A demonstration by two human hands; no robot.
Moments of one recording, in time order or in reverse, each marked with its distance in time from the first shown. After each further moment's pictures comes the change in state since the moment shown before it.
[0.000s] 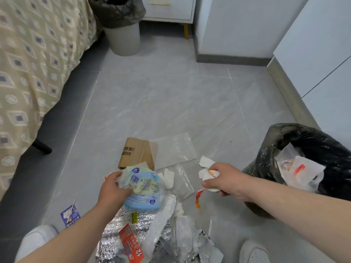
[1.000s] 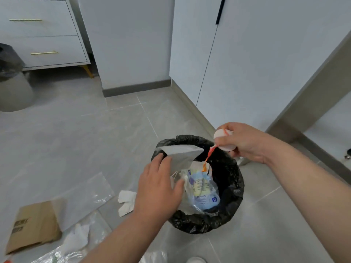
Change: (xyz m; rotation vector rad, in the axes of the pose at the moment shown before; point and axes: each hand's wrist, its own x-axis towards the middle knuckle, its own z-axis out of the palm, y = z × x) left_hand -0.200 0.210 0.268 0.608 -0.254 1.002; right_hand -0.137 0.069 -0.292 0.356 0.411 -0.142
